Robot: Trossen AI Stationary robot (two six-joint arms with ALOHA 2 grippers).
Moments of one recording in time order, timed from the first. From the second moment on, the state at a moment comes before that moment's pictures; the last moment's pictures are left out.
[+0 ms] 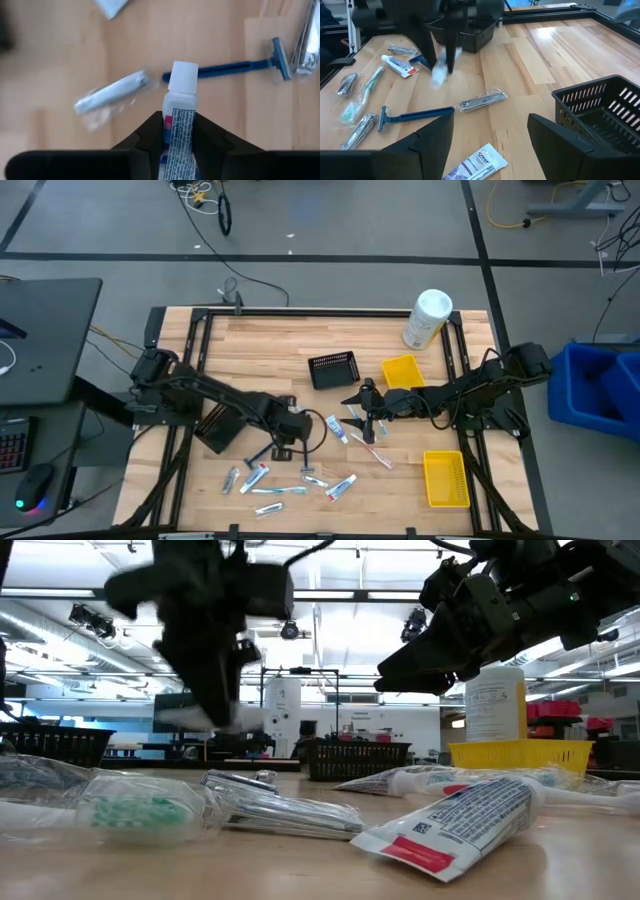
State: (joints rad) left arm -0.28 1.75 1.23 -0.74 -0.13 -0.23; right arm 0.19 1.52 0.50 0.65 0.20 0.15
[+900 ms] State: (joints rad) left arm -0.30 1.62 1.22 -1.54 -0.17 -1.03; right arm 0.11 1.52 0.50 0.65 0.20 0.11
